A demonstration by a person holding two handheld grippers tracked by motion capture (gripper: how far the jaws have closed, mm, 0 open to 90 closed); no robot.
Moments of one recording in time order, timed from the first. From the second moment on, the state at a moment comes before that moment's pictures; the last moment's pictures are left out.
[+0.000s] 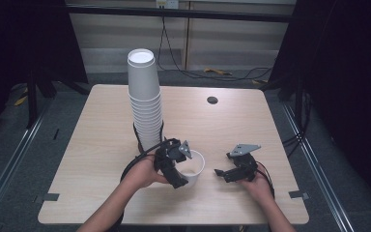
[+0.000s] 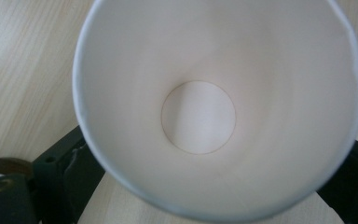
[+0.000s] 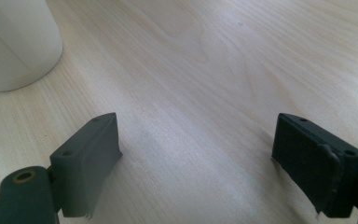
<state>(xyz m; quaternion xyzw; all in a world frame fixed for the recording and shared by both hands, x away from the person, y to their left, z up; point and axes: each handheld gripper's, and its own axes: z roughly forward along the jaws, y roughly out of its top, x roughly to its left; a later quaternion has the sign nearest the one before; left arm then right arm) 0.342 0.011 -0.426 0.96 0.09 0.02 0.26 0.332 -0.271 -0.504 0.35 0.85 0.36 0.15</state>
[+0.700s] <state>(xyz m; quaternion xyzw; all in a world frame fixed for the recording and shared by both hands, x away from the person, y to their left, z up) 0.339 0.063 -0.443 0.94 0.13 0.02 0.31 0.332 -0.271 -0.504 0.35 0.85 0.36 0.15</state>
